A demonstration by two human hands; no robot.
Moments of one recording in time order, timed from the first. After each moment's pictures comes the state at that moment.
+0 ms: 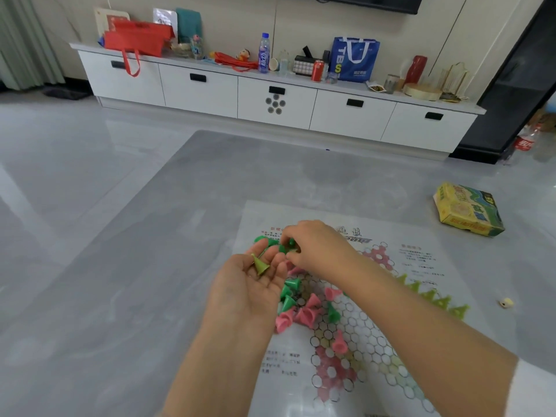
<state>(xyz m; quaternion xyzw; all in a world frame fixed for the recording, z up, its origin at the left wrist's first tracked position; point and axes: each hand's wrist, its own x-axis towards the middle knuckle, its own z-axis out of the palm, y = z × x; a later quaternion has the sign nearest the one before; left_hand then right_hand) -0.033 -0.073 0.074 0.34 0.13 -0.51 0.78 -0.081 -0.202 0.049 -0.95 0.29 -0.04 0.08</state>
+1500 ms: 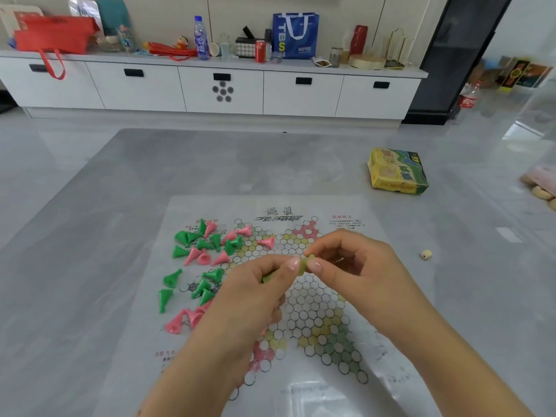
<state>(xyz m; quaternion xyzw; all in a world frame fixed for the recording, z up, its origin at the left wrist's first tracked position) -0.115 -0.096 0.063 0.61 -0.31 -0.51 0.53 -0.246 -0.164 0.080 -0.72 0.36 -0.31 0.51</state>
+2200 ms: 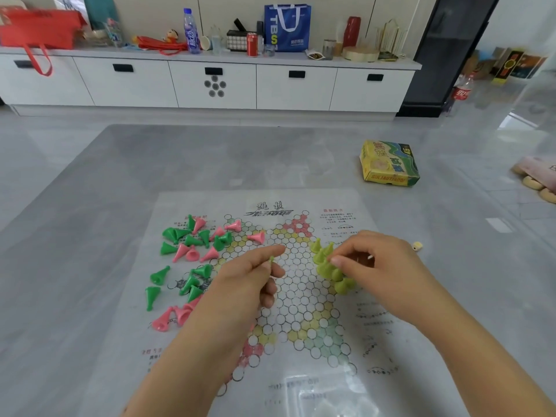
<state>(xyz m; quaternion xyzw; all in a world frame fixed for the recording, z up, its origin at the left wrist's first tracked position) -0.117 -0.105 0.055 0.61 -0.28 -0.50 0.55 -0.277 -0.190 0.068 -0.79 0.45 -0.23 0.34</state>
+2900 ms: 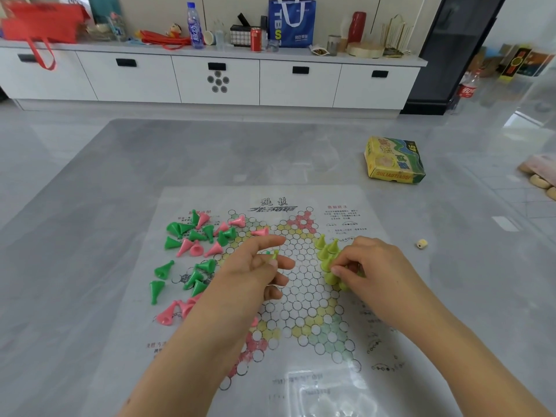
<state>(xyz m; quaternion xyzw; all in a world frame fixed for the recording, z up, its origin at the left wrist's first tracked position) -0.116 -0.102 0.060 0.61 -0.30 -0.49 0.54 -0.274 -0.191 0.047 -0.86 0.45 -0.15 0.19</state>
